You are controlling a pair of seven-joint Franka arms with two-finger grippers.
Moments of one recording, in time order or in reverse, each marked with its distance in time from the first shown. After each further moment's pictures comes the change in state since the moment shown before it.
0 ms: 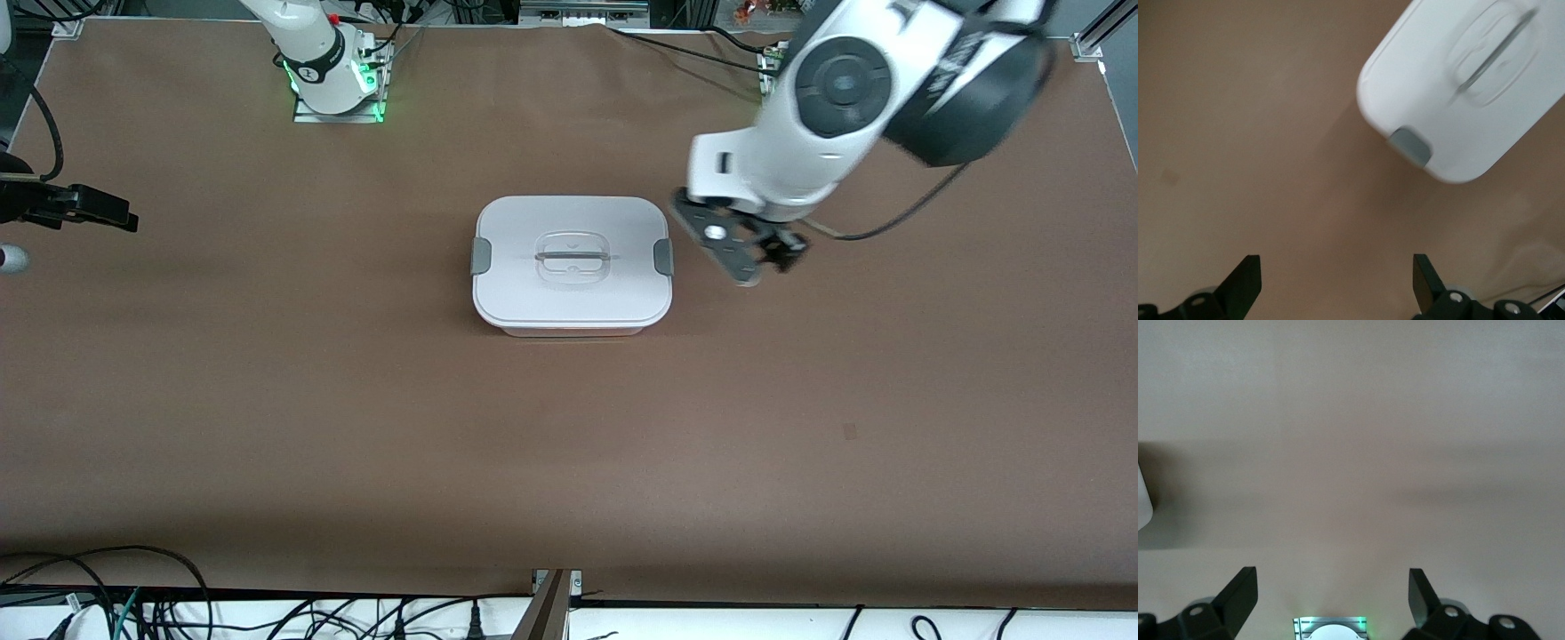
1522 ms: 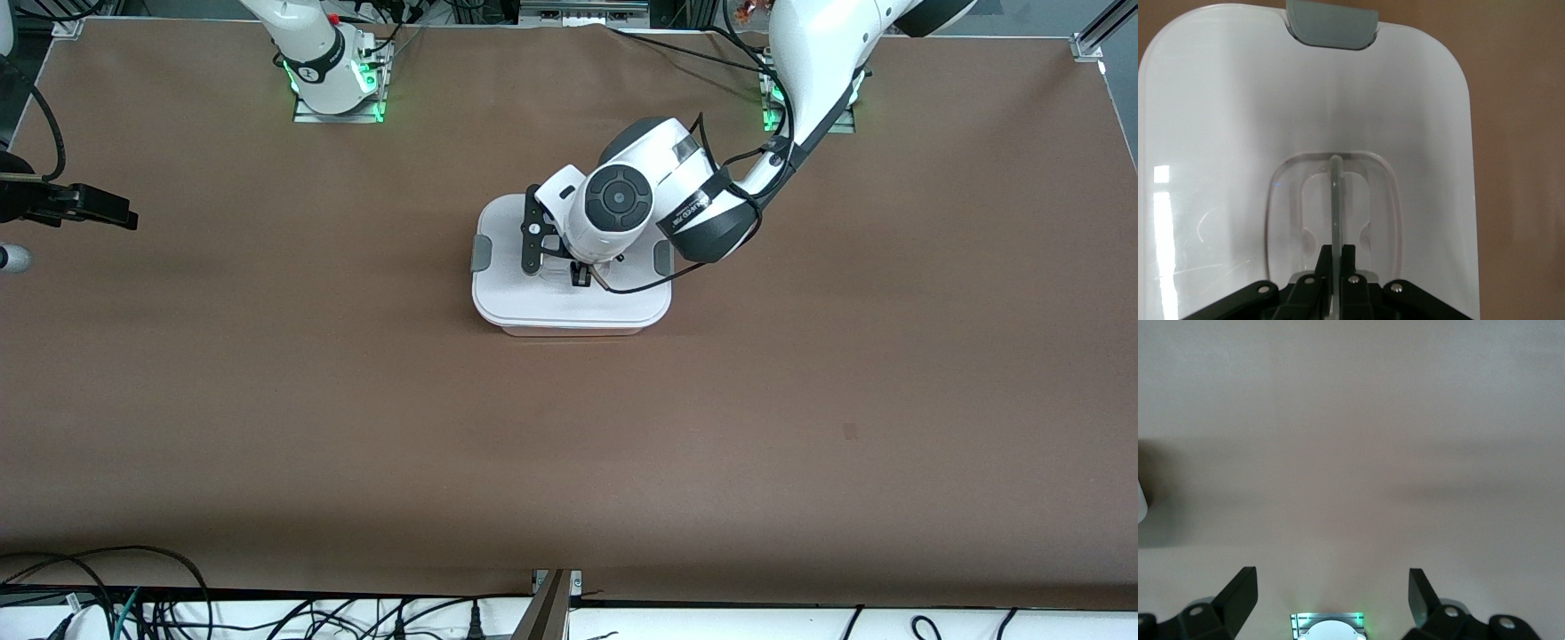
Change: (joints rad) left arm -0.278 0.363 -0.035 -0.023 -0.112 0.460 0.512; right arm 0.000 0.001 0.000 -0.003 -0.010 -0.010 -0.001
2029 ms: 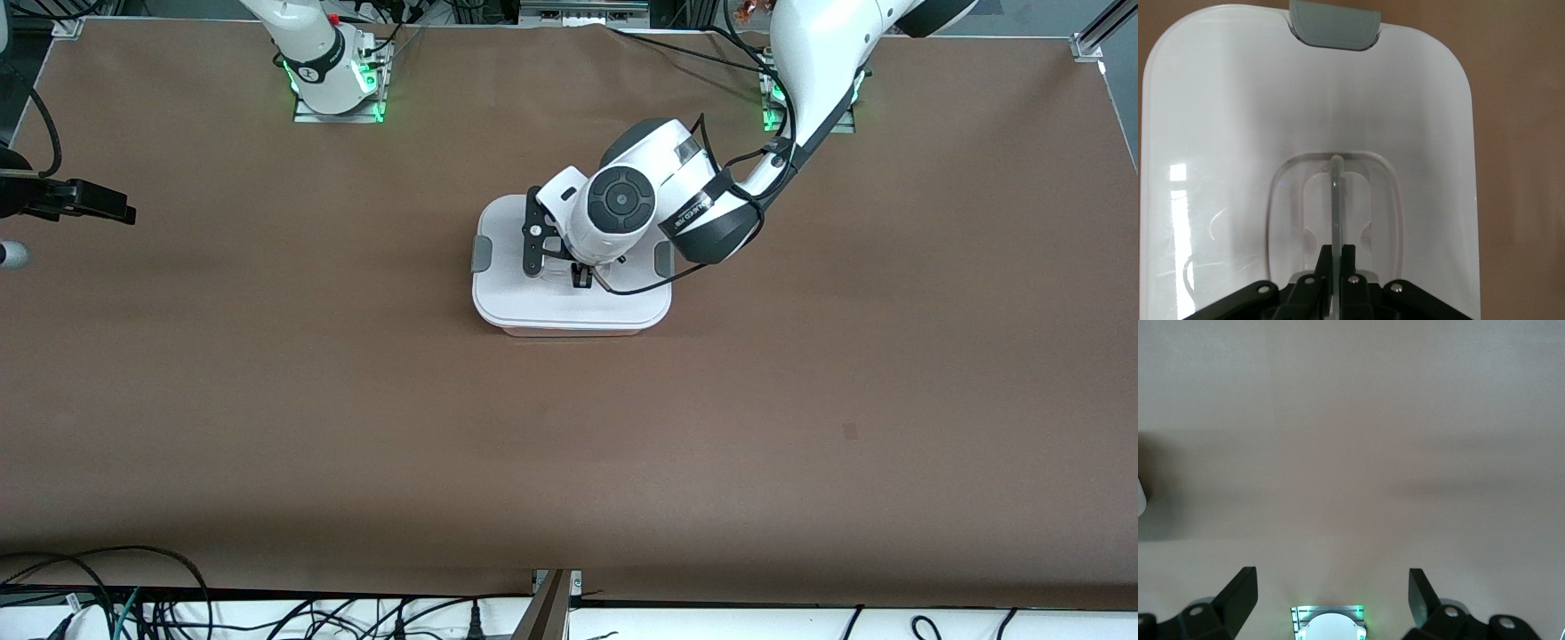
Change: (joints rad) left arm 0.005 0.000 0.000 0.000 -0.003 0.004 0.000; right arm -0.005 -0.001 0.000 0.000 0.000 -0.021 -0.002
